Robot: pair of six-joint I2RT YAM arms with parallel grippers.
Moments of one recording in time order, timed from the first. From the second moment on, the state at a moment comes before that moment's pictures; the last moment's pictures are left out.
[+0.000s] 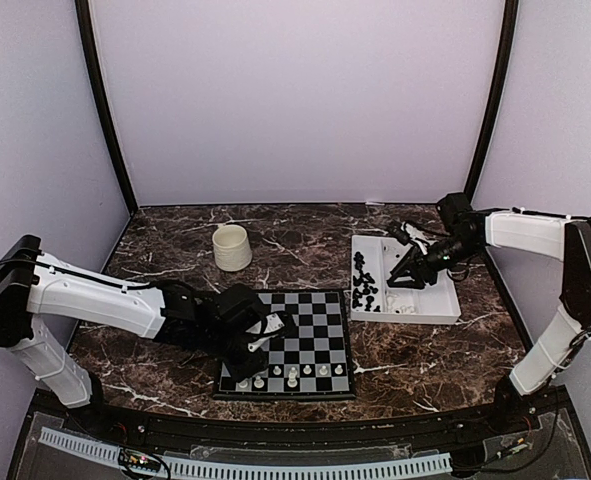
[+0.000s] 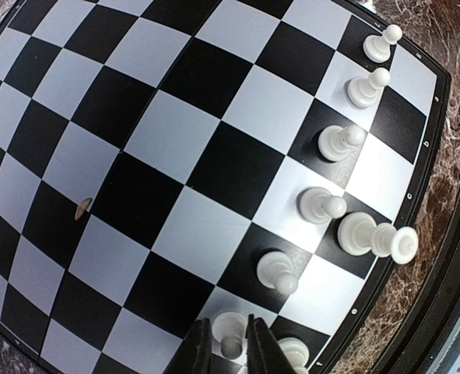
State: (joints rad) left arm -1.12 1.57 0.88 -0.41 -0.02 -0.09; right arm 0.25 1.60 1.07 -0.62 -0.77 -0.62
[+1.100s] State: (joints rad) left arm -1.02 1.47 1.05 -0.18 -0.07 -0.20; right arm 0.25 1.84 1.33 -0.78 -0.42 -0.61
